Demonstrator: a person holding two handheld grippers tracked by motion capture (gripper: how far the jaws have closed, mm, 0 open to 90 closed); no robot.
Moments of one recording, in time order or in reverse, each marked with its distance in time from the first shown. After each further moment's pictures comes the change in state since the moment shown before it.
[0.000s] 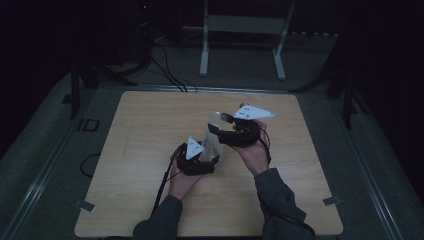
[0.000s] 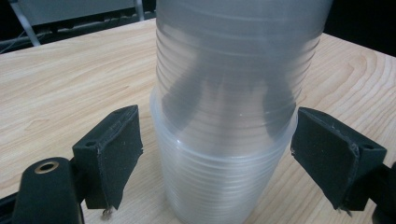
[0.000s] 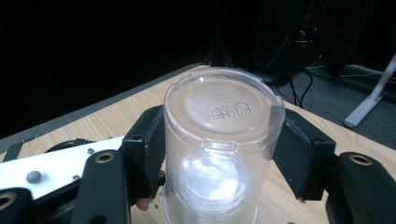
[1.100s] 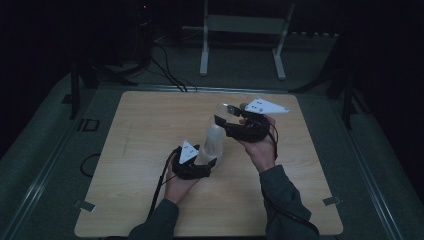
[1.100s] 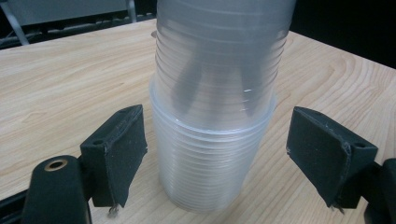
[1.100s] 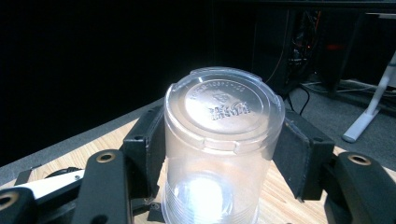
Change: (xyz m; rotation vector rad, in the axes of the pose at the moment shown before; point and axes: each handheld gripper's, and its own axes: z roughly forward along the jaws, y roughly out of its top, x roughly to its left) left arm 0.001 -0.007 -0.018 -0.029 -0.038 -0.013; right arm -0.008 0.017 -0.023 -0.087 -0.003 0.036
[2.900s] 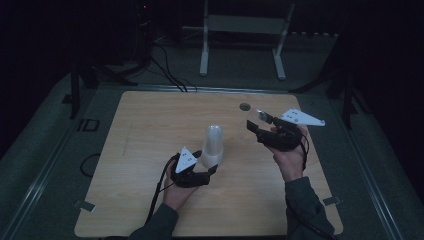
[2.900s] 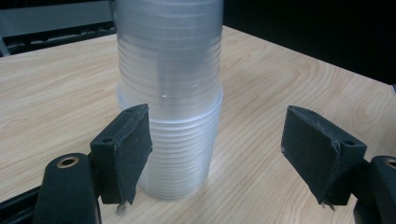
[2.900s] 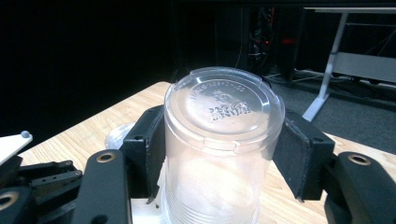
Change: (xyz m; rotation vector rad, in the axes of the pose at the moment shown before) left arm -0.017 -0.002 -0.021 -0.032 -0.060 0.013; right arm -0.039 -0.030 -0.064 -0.013 -0.140 0.053
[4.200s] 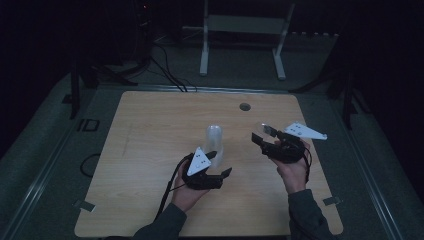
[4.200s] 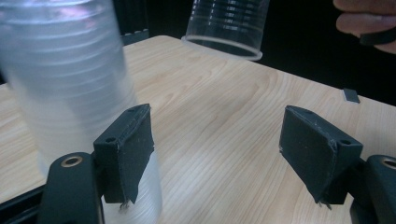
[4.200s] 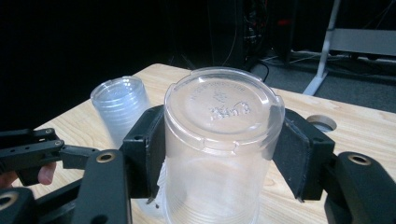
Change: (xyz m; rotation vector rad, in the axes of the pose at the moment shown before) left arm -0.032 0.027 0.007 -0.031 -0.100 0.083; right arm -0.008 -0.040 -0.010 0.043 -0.017 0.056
